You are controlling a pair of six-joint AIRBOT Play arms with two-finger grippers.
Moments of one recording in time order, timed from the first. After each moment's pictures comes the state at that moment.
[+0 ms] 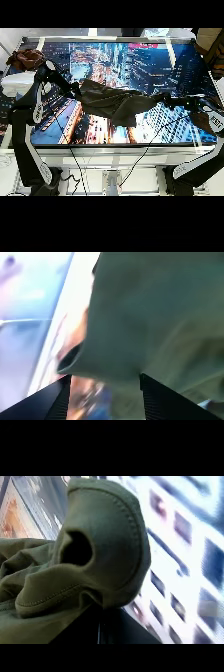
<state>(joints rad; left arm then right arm) 0.02 -2.14 1.99 1.07 -1.56 -1.57 -0.41 -1.81 1.14 -0.57 1.04 1.05</state>
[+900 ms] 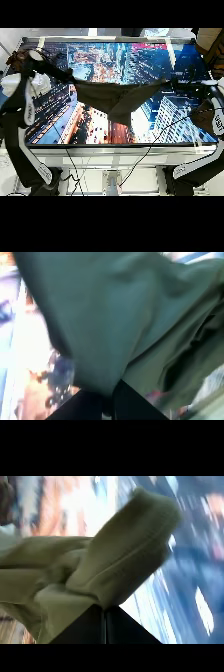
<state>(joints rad) 0.11 -1.98 2.07 0.90 -1.52 -1.47 -0.42 -1.74 1.42 -0.45 1.18 0.94</state>
